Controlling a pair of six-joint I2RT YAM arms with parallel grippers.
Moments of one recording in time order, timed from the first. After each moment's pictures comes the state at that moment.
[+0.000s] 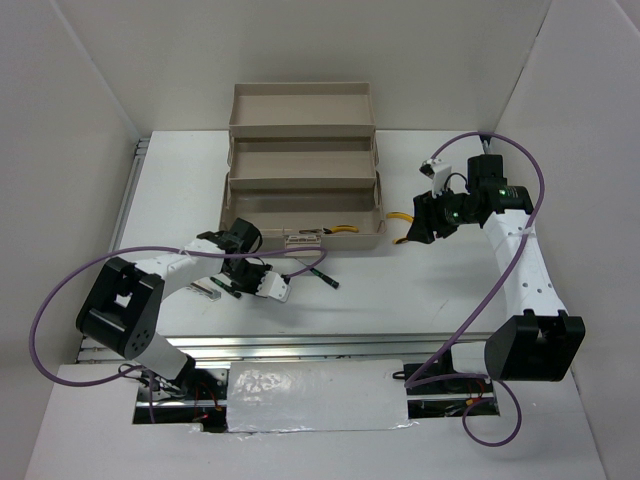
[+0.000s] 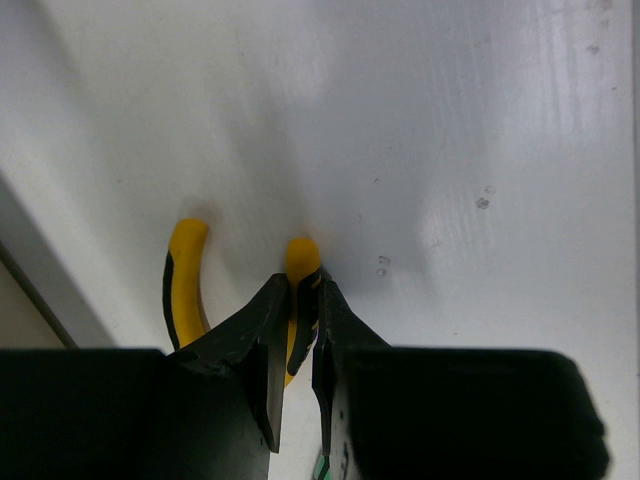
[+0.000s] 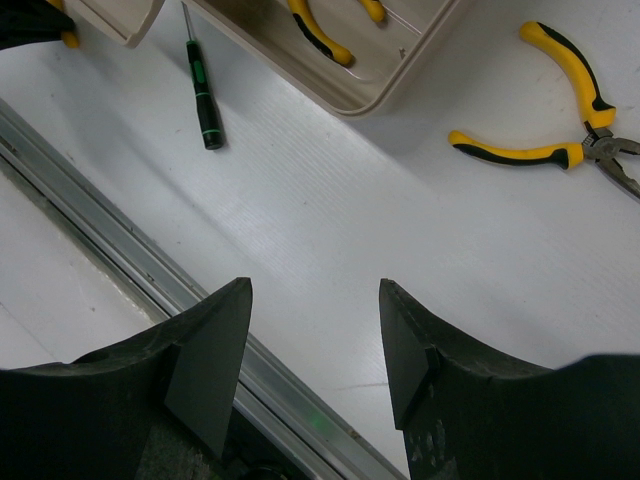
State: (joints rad) left arm -0.43 1.54 0.83 -0.66 0.41 1.43; right arm -0.05 1.31 1.28 -1.01 -0.63 -0.43
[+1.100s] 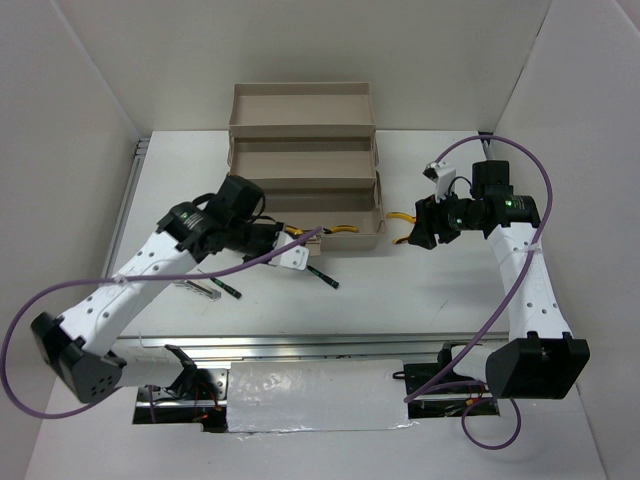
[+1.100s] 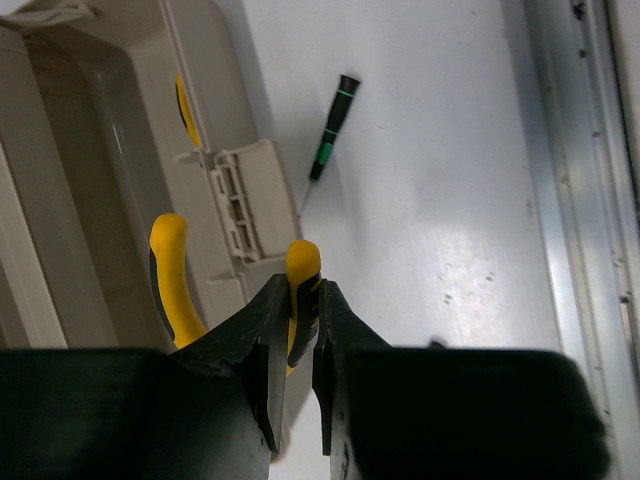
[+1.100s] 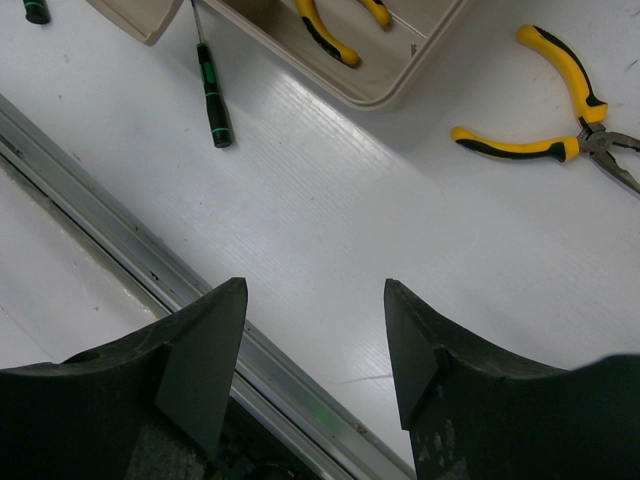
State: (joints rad) left arm -0.65 1.23 1.32 -1.02 0.45 1.12; right arm -0.05 1.22 1.26 -1.03 -0.62 -0.42
